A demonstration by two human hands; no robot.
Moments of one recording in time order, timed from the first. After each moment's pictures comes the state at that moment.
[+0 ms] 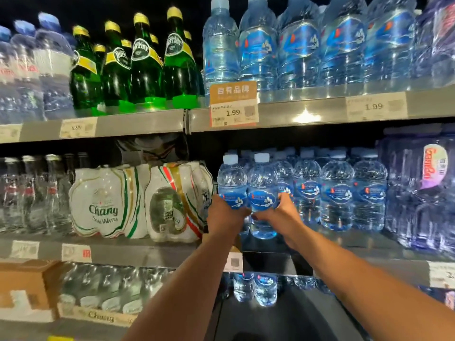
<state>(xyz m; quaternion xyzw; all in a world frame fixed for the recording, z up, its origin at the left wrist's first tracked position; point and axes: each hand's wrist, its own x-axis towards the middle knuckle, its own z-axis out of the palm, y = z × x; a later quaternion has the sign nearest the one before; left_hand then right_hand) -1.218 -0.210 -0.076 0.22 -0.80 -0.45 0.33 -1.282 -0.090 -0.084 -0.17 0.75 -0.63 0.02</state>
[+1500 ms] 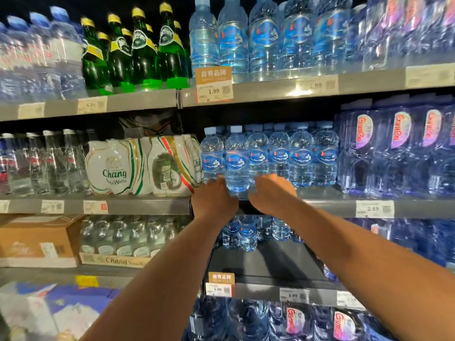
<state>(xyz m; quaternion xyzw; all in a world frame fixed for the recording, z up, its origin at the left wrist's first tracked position) -1.107 -0.145 -0.088 0.21 -0.93 -0.03 0.29 -1.171 -0.021 -0.070 -0.26 0.94 -0.13 -0.16</state>
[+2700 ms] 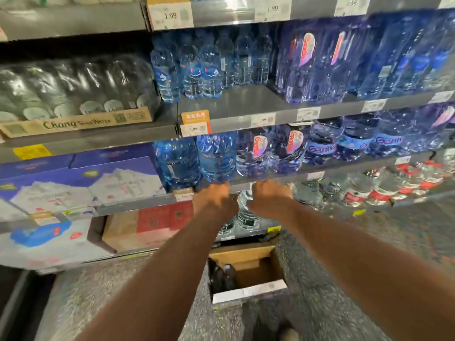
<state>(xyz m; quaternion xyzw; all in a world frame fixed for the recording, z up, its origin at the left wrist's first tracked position) -0.927 -0.114 -0.372 0.06 -0.99 -0.09 -0.07 -0.955 0.013 -0.368 -0.11 0.98 -0.04 0.14</state>
